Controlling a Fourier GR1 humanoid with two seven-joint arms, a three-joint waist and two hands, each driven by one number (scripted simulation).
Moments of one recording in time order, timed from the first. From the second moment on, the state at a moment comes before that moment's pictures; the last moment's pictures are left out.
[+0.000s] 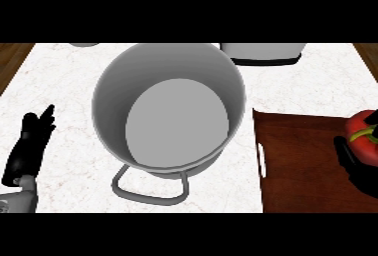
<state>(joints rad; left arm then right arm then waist) -0.09 0.28 0.17 -1.47 -0.20 0.04 0.39 -0.34 -0.32 -0.11 -2.31 0.73 0.40 0.41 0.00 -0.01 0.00</state>
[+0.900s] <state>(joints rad) -0.12 0.26 0.16 -1.43 -0.22 0.04 0.37 -0.99 -0.04 0.16 -1.87 0.75 0.52 0.87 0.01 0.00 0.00</state>
